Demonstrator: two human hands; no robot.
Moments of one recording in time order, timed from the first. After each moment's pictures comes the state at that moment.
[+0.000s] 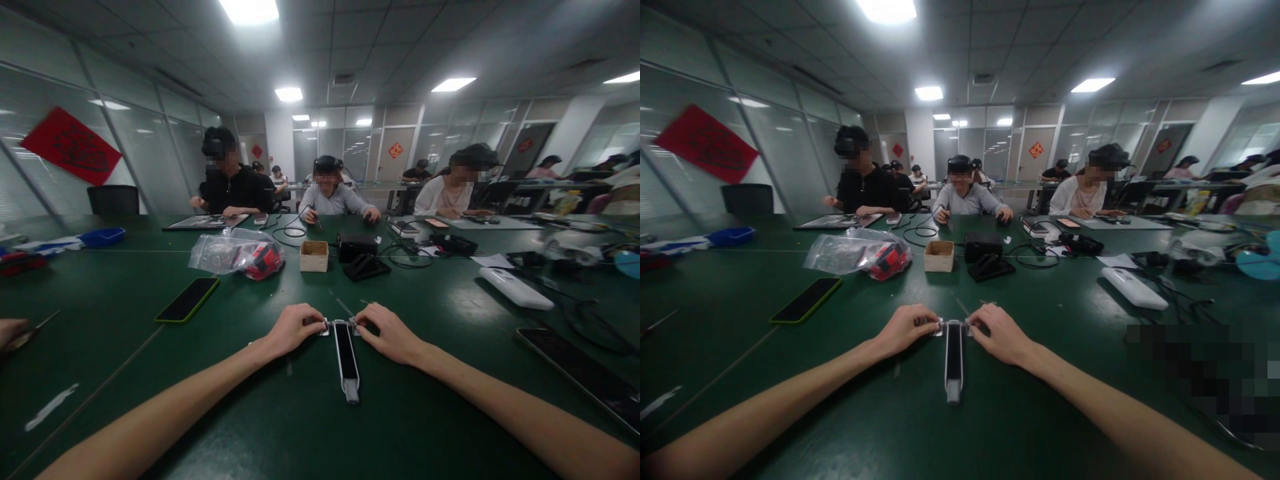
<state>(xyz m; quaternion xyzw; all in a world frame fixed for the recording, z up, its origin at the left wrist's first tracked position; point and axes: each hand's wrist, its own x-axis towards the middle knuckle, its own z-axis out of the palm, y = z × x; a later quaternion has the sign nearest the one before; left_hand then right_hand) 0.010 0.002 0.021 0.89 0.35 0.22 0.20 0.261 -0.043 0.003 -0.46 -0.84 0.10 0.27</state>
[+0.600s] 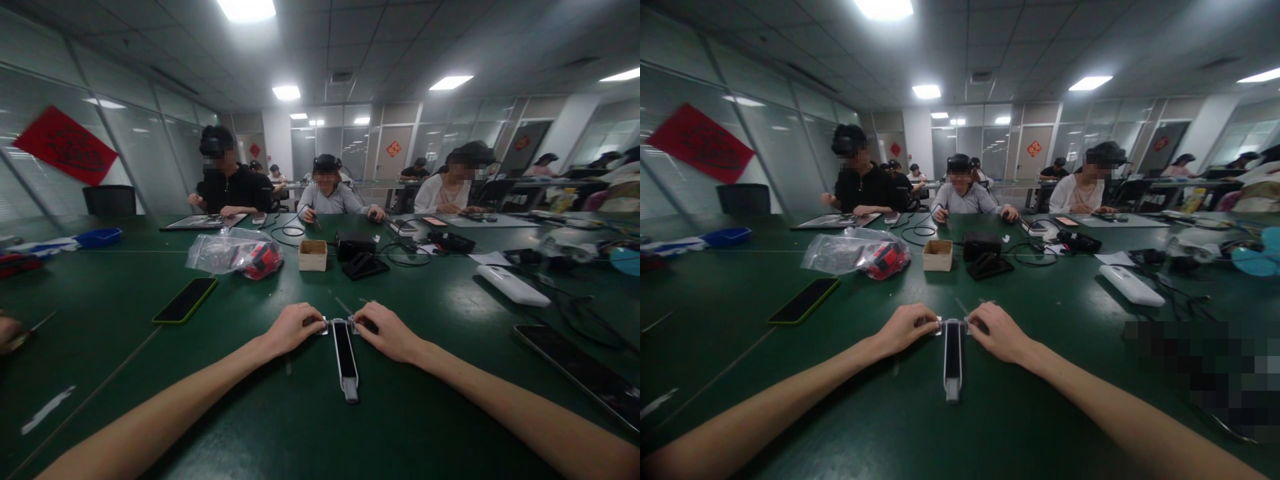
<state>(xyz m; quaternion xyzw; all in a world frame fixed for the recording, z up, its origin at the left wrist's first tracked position) 0.013 0.002 0.023 0.90 0.35 0.20 0.17 0.261 -0.043 0.004 -0.47 -0.84 0.11 0.26</state>
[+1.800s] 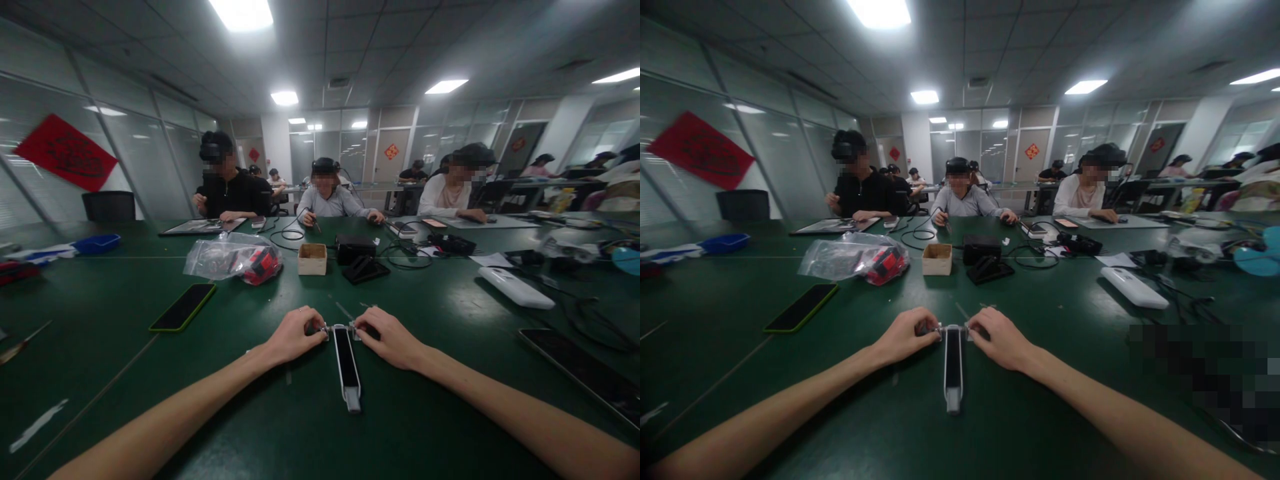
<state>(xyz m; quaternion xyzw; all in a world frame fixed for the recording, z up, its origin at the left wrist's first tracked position) 0.017 -0.004 0.026 0.88 0.38 0.22 0.18 0.261 -0.044 0.004 -0.47 -0.83 0.11 0.26</state>
